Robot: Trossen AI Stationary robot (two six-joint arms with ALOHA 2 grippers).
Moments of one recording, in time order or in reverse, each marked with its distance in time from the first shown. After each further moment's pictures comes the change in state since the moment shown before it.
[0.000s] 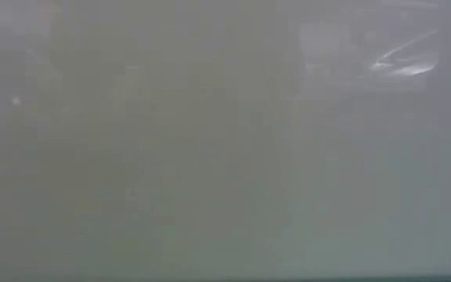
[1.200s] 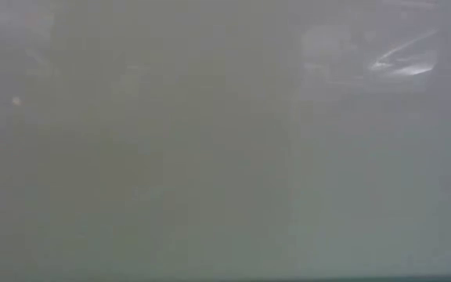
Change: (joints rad) left arm 0.058 0.001 -0.002 0.061 0.119 0.016; right arm -0.025 0.076 -0.002 0.017 -0.032 0.023
